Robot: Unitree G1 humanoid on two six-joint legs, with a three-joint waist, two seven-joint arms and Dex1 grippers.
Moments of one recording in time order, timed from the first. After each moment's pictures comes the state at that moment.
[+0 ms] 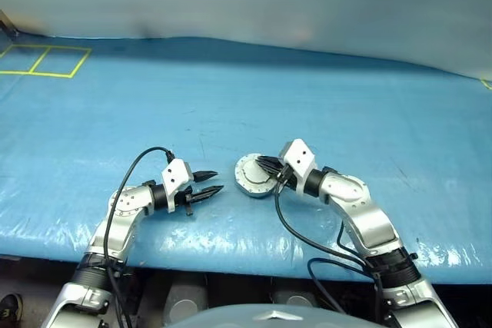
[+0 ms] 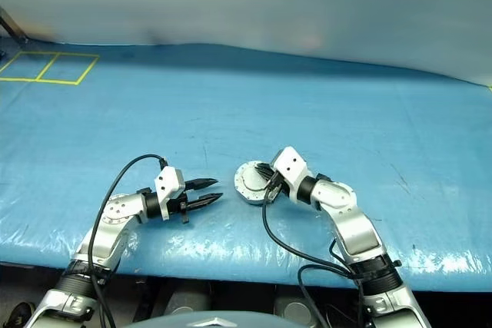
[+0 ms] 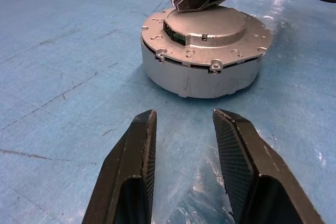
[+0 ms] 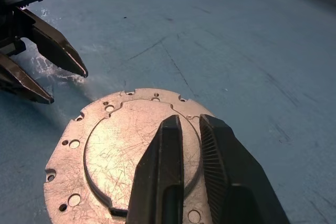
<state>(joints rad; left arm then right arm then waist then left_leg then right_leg) -0.13 0.46 -0.14 0.14 -0.22 -0.07 -1.00 -0.17 -0.38 0.20 -0.16 0.13 0.29 0.67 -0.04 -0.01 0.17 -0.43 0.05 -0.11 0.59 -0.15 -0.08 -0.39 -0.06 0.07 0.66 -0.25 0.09</state>
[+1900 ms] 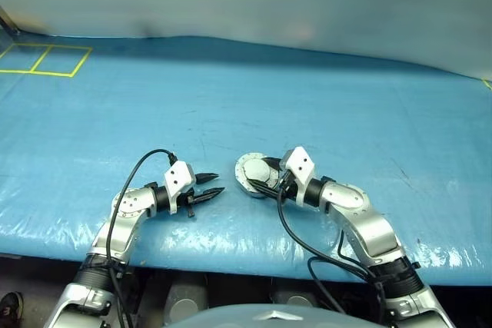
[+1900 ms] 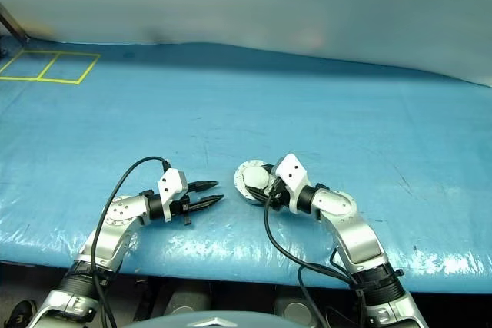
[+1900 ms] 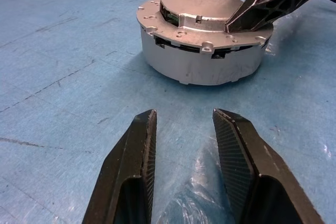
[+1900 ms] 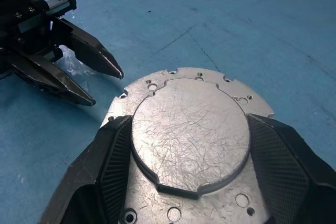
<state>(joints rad) -0.13 0.45 -0.15 0.16 -0.19 -0.07 -0.98 -0.14 -0.39 0.22 -0.19 0.22 0.36 0.70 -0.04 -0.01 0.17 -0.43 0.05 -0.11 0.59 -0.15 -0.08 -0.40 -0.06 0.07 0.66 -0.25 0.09</state>
